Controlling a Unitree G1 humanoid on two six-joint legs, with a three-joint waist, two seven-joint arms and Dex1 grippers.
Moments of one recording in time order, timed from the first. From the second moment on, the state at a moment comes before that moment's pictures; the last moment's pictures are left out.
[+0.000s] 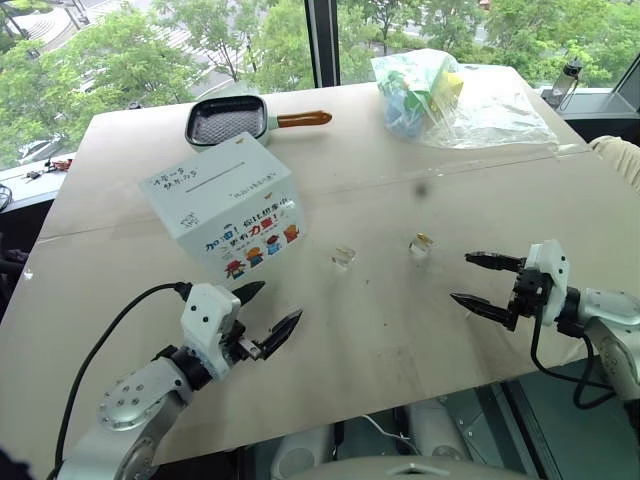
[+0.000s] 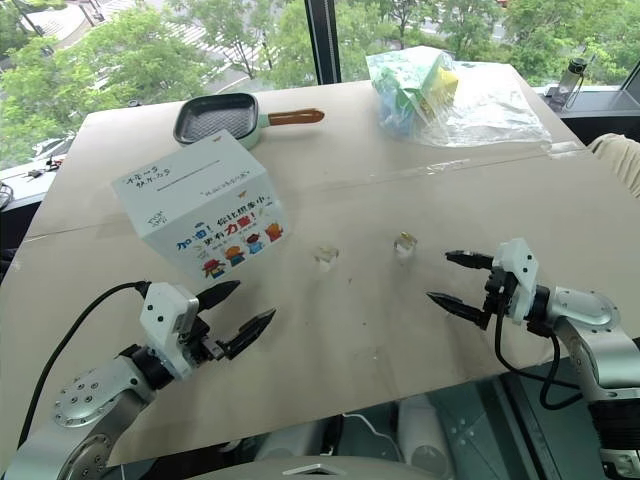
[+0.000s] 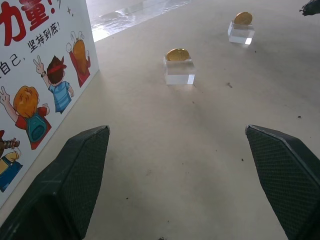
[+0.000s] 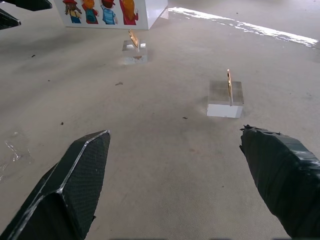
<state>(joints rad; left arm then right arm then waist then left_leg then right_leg) 0.41 0.58 0.19 -0.66 -0.49 0.37 -0.56 -0.07 -0.70 -0.09 -0.09 0.49 0.21 1.06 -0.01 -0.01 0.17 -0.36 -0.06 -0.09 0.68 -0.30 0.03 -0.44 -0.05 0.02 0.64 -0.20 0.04</state>
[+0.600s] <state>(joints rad) 0.46 0.54 0.19 -0.64 -0.47 0.33 -0.60 -0.15 -0.58 -0.05 -0.06 0.47 0.24 0.97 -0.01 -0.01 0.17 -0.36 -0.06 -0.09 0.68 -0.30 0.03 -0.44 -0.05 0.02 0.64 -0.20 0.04</state>
